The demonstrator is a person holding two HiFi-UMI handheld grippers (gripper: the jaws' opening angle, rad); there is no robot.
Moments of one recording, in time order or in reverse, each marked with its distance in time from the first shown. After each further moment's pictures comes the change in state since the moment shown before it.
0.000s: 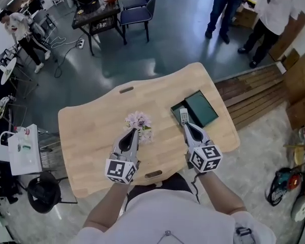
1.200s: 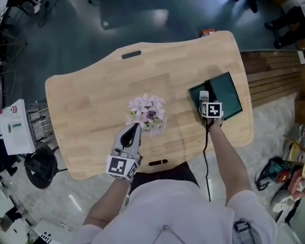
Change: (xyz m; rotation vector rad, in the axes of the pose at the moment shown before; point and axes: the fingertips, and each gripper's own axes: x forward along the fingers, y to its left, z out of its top) left arm 0.044 0.103 -0.153 -0.204 0.230 0.093; right arm 0.198 -0.248 -0.284 -0.065 0.892 -0.351
